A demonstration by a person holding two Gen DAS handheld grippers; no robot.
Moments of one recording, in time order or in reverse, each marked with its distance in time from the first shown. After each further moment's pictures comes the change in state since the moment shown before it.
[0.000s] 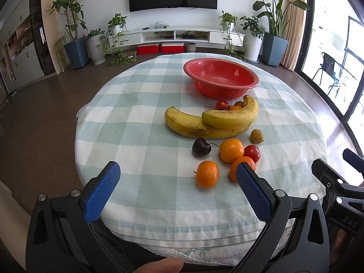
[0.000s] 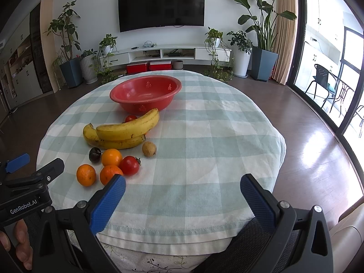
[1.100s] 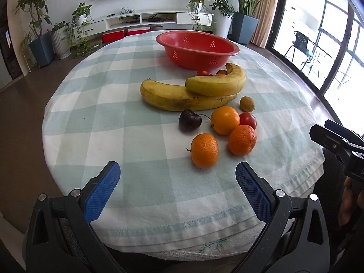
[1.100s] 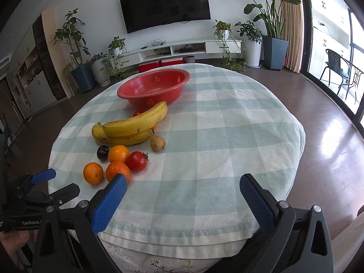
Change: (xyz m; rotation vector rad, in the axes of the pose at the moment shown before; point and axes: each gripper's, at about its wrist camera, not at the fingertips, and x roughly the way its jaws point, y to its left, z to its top) left arm 0.048 0.017 -0.014 0.142 0.131 -0.195; right arm 0.024 -0.020 -0.008 0.059 0.026 0.140
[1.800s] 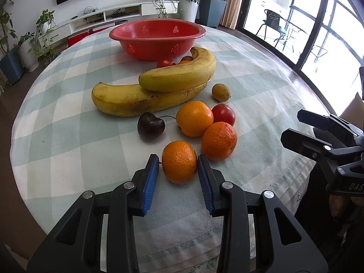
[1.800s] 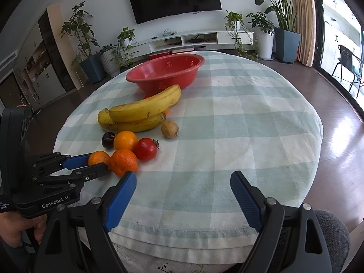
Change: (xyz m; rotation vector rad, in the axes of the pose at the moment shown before) left arm 0.044 -0.030 0.021 0.150 0.073 -0.138; right arm 0.024 0.005 -0.007 -0.021 0.065 0.070
